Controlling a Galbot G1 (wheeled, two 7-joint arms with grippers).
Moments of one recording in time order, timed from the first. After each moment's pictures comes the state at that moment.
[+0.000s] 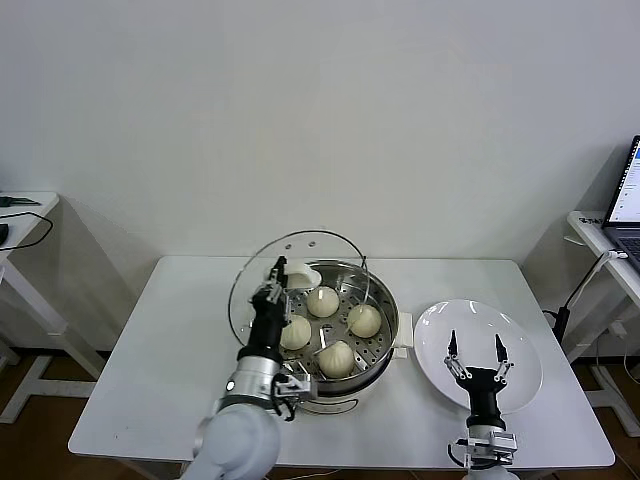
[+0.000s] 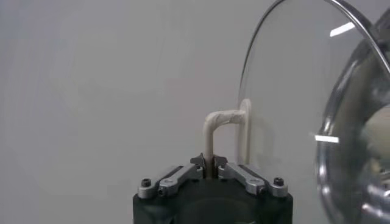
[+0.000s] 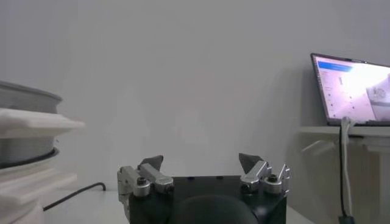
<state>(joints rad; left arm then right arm) 1.13 -1.27 0.04 -2.11 1.22 0.57 0.07 -1.42 1.34 0.56 1.58 0.12 0.49 0.21</state>
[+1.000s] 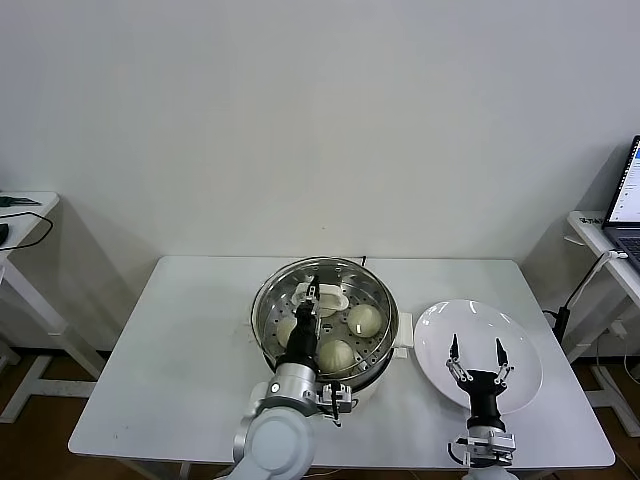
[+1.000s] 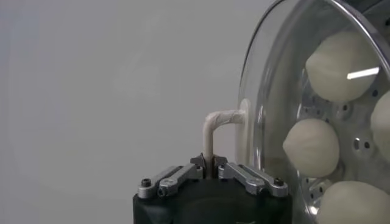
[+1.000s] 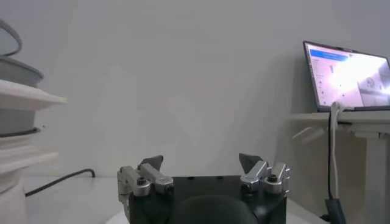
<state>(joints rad) 1.08 -1.33 0.16 -2.00 1.49 0.59 0.26 -1.40 1.35 0.57 1.53 0.12 0.50 0.21</state>
